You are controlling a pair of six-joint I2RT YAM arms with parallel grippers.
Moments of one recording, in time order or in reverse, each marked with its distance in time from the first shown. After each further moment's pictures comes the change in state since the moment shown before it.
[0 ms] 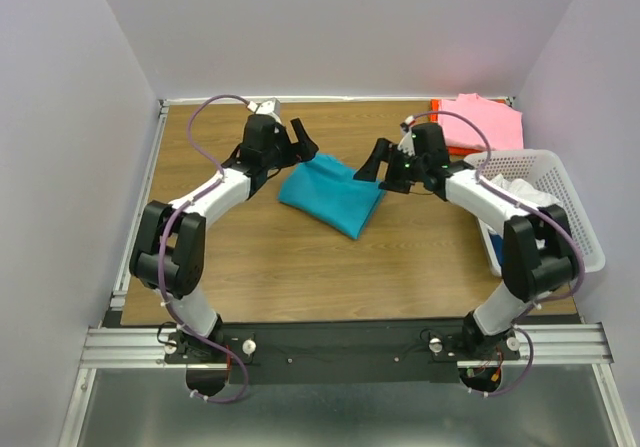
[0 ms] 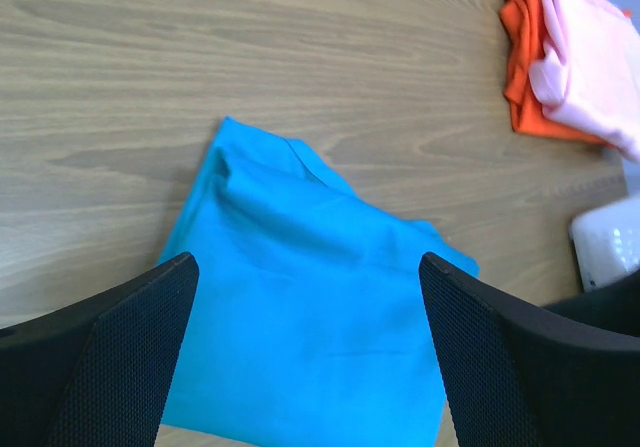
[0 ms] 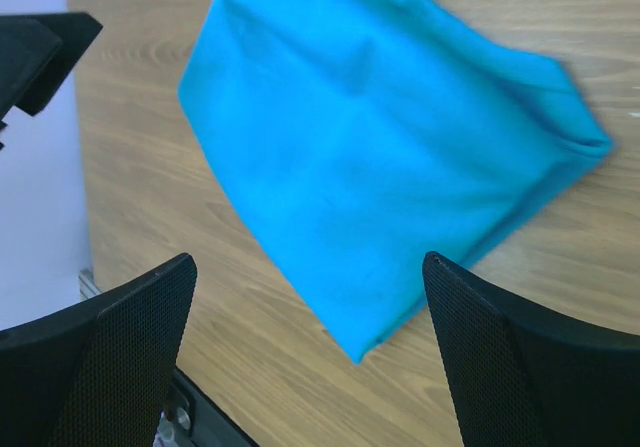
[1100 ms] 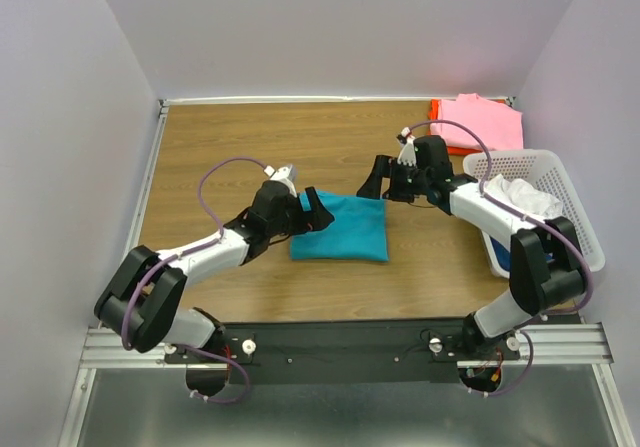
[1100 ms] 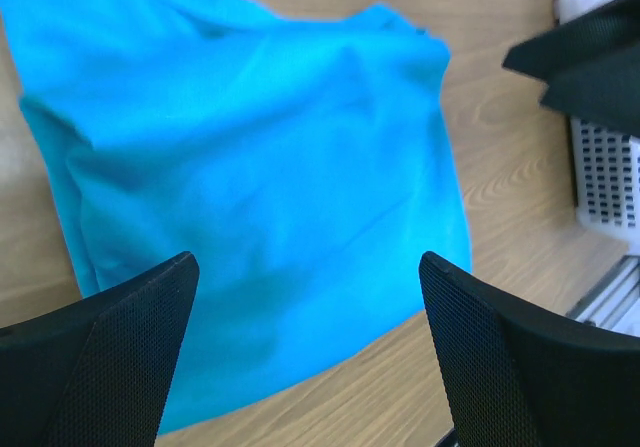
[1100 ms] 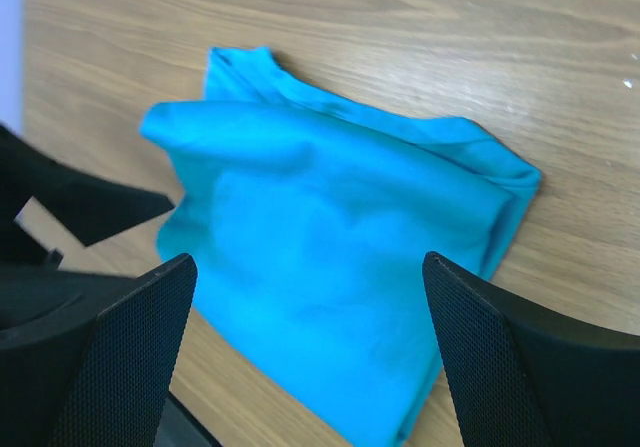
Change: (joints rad) left arm -0.251 -0.315 -0.545 0.122 0.020 -0.152; right arm 0.038 -0.034 -0.121 0.031 -0.006 -0.166
